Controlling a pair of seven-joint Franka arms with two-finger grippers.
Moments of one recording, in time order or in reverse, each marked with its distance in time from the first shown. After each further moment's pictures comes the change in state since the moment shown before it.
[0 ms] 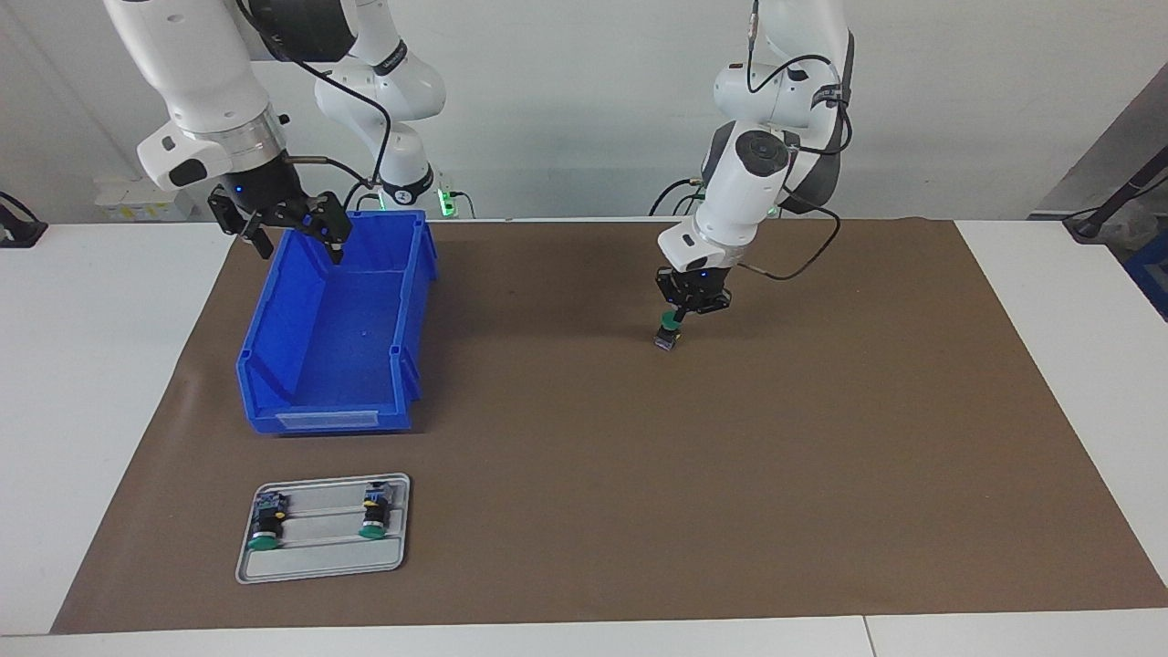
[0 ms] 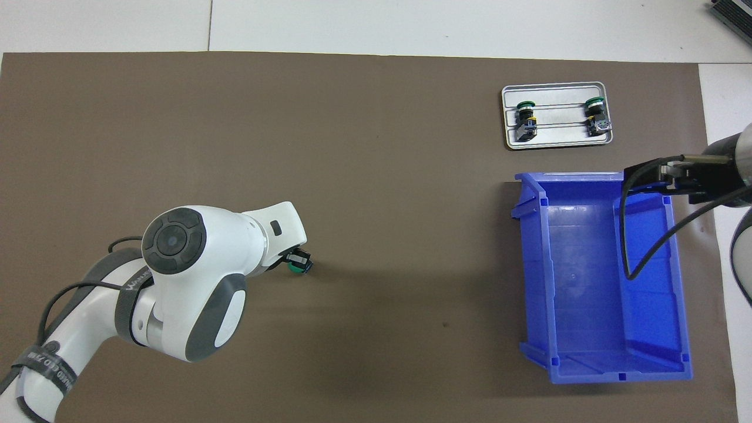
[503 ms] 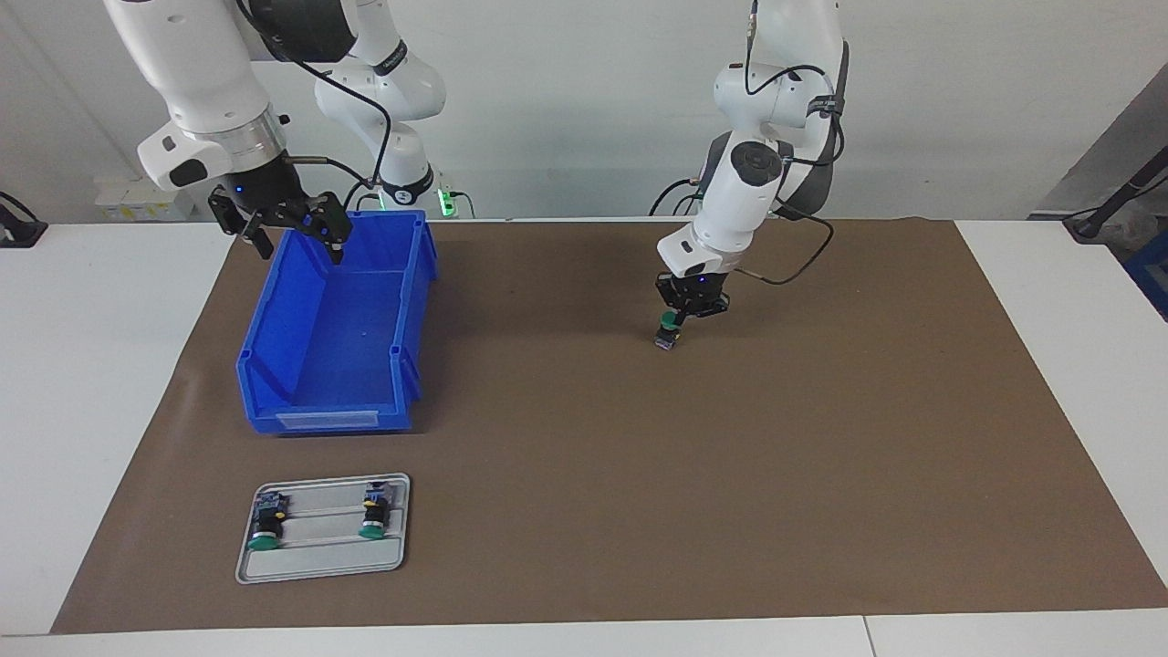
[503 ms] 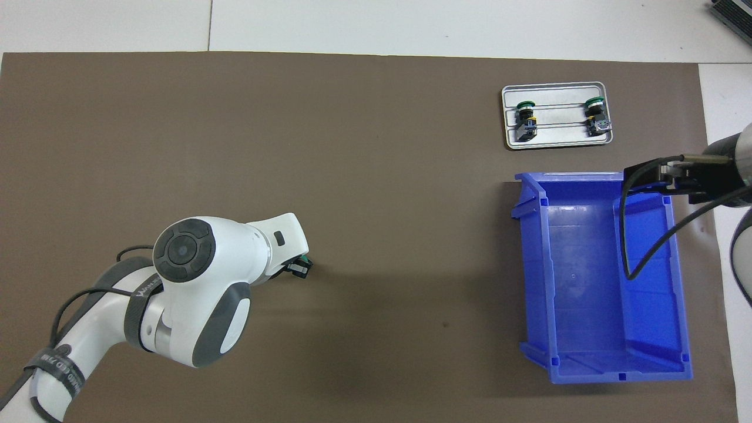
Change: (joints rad) left arm -0.010 0.000 -0.003 -0.051 0.003 0.023 0.002; right arm 0.000 0.000 0.000 0.000 0.000 0.000 0.000
